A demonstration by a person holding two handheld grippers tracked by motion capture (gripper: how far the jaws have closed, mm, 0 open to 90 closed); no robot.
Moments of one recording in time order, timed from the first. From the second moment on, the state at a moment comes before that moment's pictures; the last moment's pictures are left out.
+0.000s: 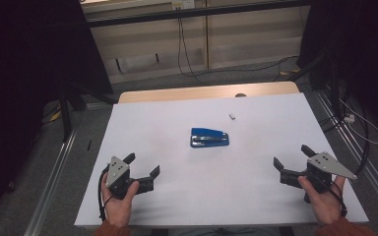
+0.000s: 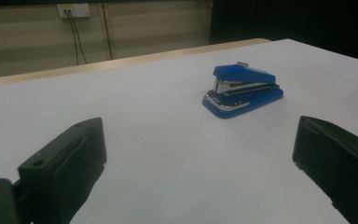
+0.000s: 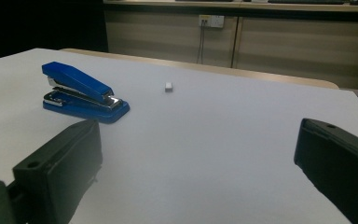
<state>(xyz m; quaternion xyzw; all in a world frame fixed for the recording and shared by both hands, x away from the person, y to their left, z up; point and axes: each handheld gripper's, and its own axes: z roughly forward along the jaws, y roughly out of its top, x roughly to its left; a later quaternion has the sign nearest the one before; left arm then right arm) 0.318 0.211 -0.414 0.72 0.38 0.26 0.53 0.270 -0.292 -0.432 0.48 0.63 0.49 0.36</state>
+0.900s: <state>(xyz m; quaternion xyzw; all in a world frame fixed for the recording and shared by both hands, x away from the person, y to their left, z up) 0.323 0.209 -0.417 0.73 0.39 0.25 0.51 0.273 -0.284 -0.436 0.47 0.65 0.50 0.33</state>
